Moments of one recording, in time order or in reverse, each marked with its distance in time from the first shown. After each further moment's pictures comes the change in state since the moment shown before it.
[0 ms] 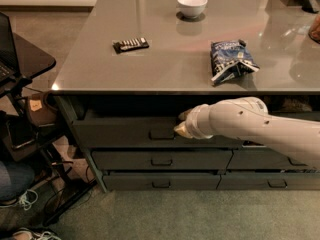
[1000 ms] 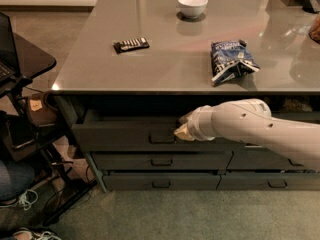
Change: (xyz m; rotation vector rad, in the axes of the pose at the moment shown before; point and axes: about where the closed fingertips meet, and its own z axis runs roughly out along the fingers) arm 0.001 0.007 -0.007 -0.002 0.000 0.002
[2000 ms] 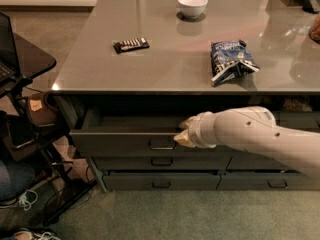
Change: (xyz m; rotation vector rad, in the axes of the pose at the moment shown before) arm 0.010 0.019 -0.012 -0.011 -0.002 -0.010
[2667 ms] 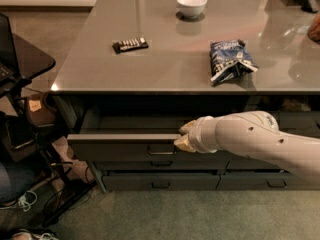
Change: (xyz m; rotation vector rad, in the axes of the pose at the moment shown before) arm 0.003 0.011 -0.010 -0.001 -0.001 -0.008
